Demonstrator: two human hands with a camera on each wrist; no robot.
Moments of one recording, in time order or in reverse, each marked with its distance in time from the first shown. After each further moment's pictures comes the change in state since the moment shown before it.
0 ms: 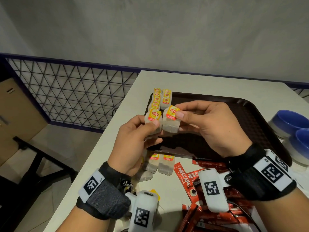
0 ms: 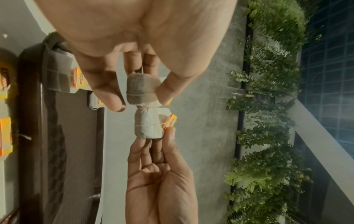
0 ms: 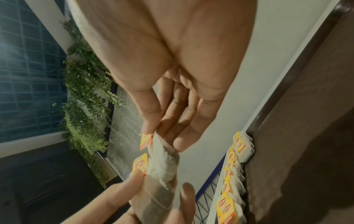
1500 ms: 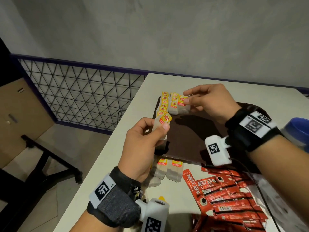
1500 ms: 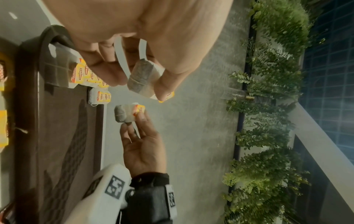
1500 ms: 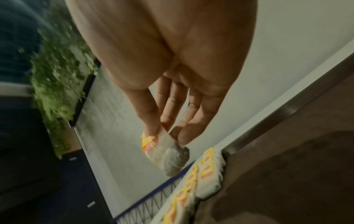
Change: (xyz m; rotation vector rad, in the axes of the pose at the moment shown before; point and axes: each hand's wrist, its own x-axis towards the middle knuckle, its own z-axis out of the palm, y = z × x) left_hand 0.007 -0.011 -0.004 0.087 0.085 0.148; right_hand 0.095 0.001 -0.015 -0.297 0.134 0.085
